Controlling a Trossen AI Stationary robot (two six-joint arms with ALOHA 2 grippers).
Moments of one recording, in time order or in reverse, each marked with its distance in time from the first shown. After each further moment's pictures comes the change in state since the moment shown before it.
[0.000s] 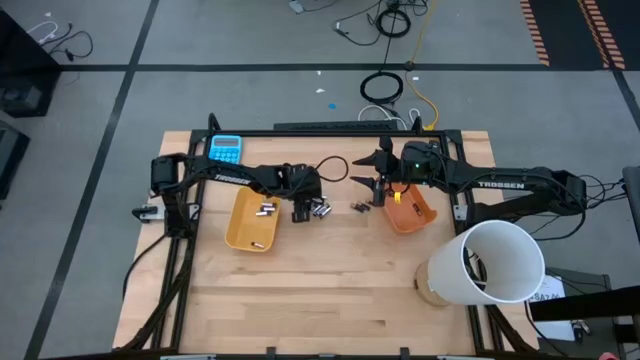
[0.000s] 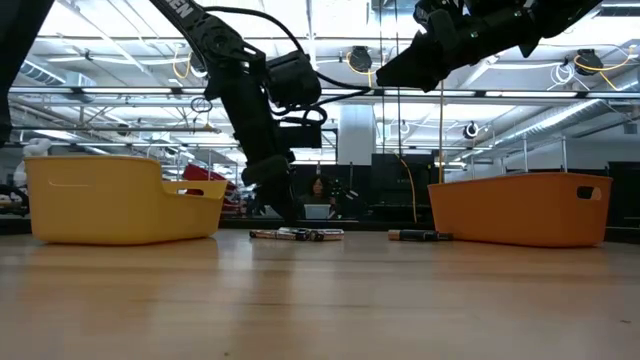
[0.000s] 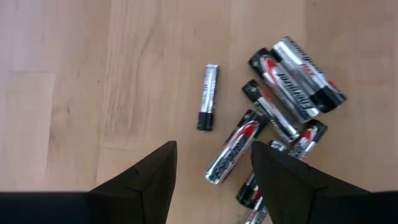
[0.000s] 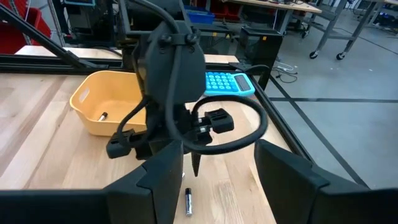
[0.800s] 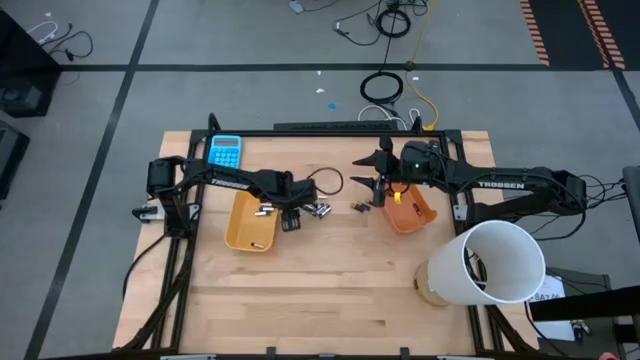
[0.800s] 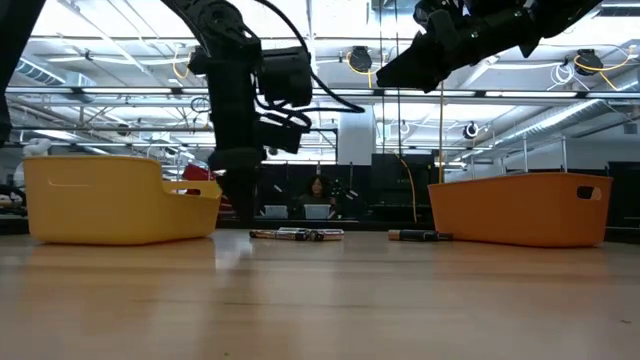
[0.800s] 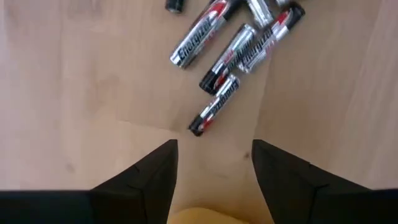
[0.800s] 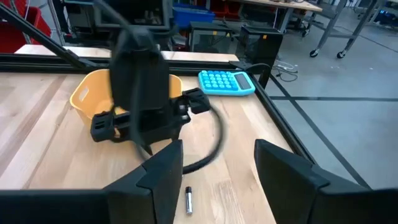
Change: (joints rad) left arm -0.079 -0.027 0.048 -0.365 -0.068 -0.229; right arm 0.000 0.000 0.001 -0.007 0.000 0.003
